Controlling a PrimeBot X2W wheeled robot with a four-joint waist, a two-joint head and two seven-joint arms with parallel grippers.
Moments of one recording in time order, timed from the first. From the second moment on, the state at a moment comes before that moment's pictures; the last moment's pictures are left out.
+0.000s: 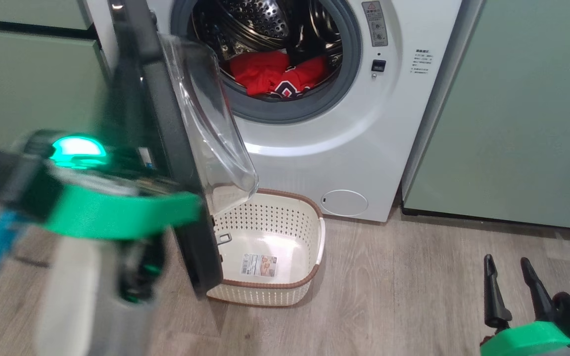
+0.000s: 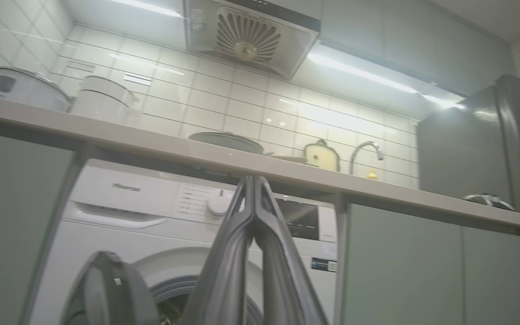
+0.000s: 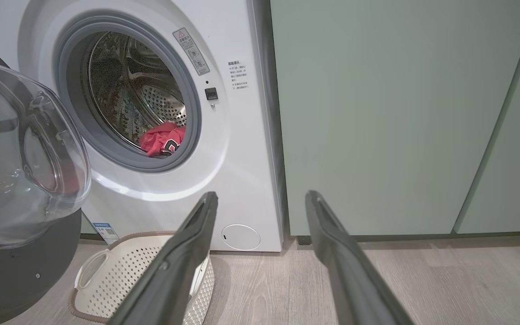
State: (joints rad) left arm -0.33 0.04 -0.03 -0.26 -0.42 -0.06 -0.15; right arm 0.04 -0.07 -0.04 0.30 0.25 0.13 -0.25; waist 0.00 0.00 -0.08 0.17
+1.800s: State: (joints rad) left arm -0.16 0.12 -0.29 0.34 -0.30 0.10 -0.25; right arm 0.04 -0.06 -0.03 0.30 0.26 0.13 -0.25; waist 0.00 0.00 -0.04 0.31
